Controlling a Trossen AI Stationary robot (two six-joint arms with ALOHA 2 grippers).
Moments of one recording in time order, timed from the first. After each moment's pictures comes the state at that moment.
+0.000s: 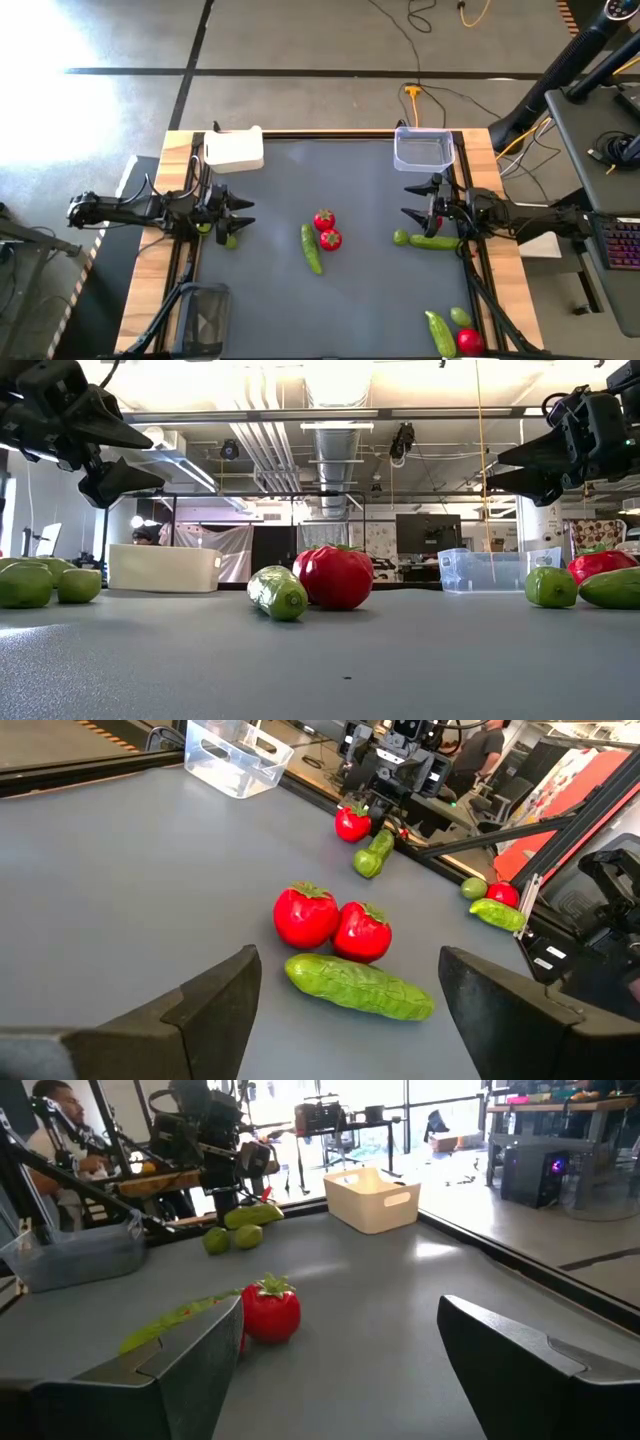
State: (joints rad) left arm -0.08 0.21 0.18 -0.22 -0.20 -0.51; right arm -0.09 0.11 0.03 0.01 0.13 0.13
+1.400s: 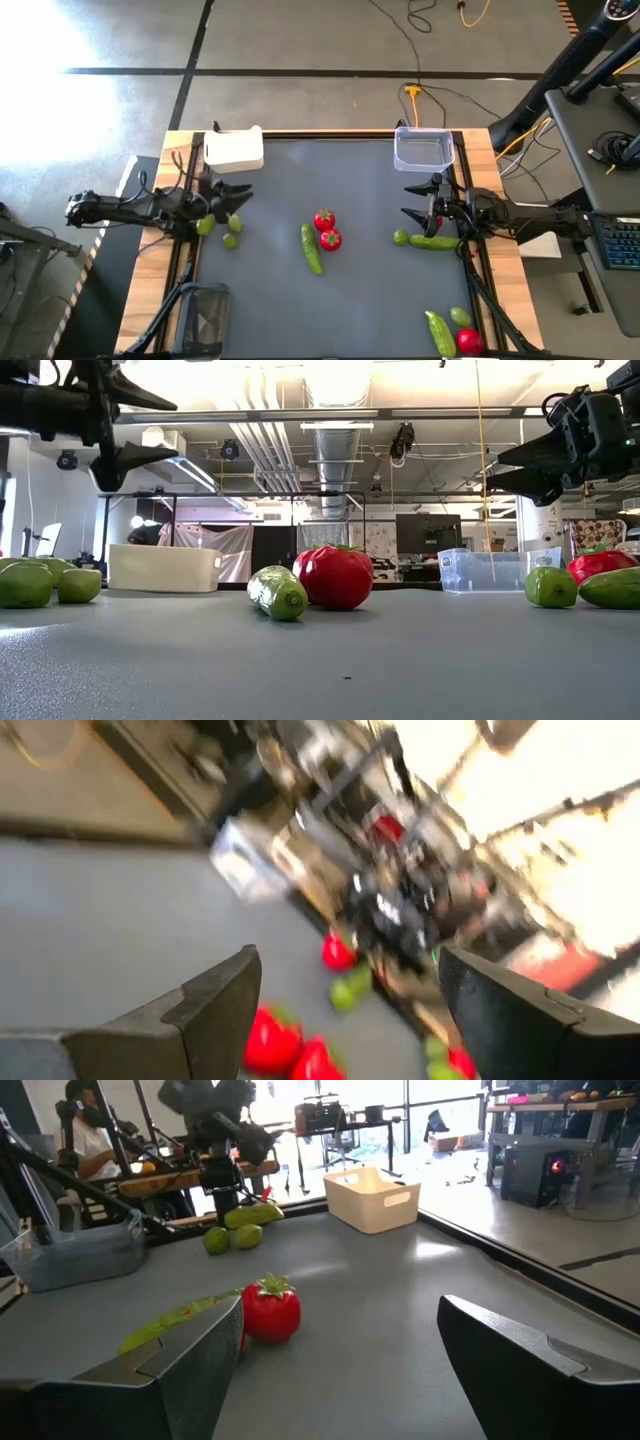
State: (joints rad) left arm -0.08 0.25 0.18 0.09 -0.48 -0.74; right arm -0.09 0.11 0.03 0.01 0.13 0.13
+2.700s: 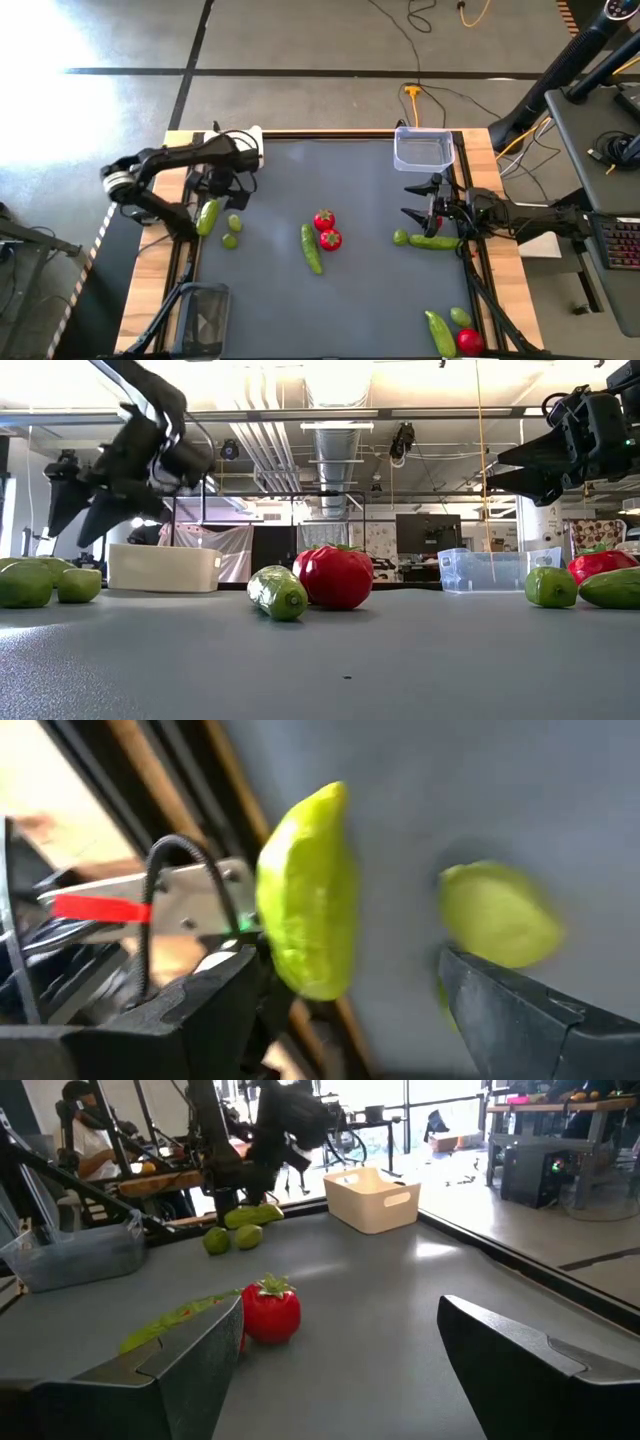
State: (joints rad) left arm 0.61 1.49 0.92 -1.46 0.02 -0.67; right arm -0.09 0.11 0.03 0.01 0.13 0.13
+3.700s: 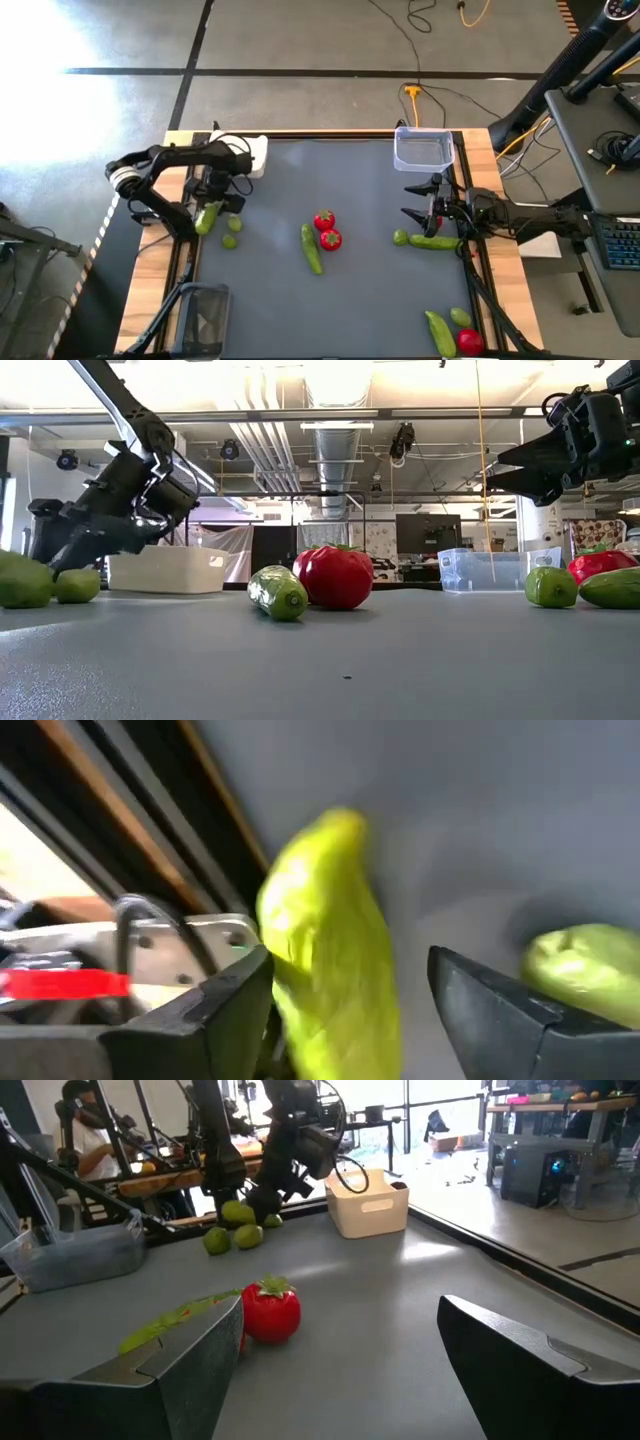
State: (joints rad) left arm 0.73 1.53 0.74 -1.23 0.02 -0.57; right arm -0.09 0.11 0.03 0.01 0.13 0.13
